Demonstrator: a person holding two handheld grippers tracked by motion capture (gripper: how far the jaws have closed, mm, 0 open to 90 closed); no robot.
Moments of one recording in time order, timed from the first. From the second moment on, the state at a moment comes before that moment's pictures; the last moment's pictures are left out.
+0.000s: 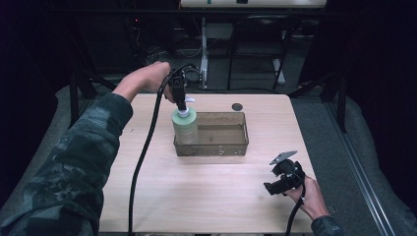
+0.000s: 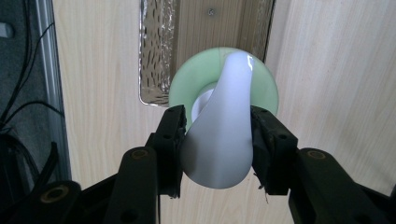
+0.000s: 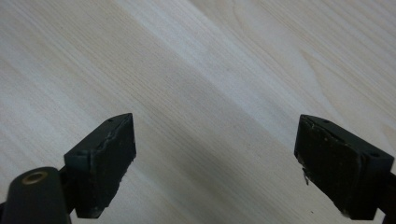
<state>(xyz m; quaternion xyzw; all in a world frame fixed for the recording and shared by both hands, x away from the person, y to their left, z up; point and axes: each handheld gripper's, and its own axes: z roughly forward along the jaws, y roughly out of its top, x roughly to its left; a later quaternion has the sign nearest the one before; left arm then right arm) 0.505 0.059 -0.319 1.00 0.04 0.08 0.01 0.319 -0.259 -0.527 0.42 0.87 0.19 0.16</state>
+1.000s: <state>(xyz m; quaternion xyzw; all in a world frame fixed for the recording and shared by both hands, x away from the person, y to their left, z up) 0.486 0.092 -0.314 0.98 0.10 0.12 0.13 0.319 -0.259 -0.527 0.42 0.87 0.19 0.15</state>
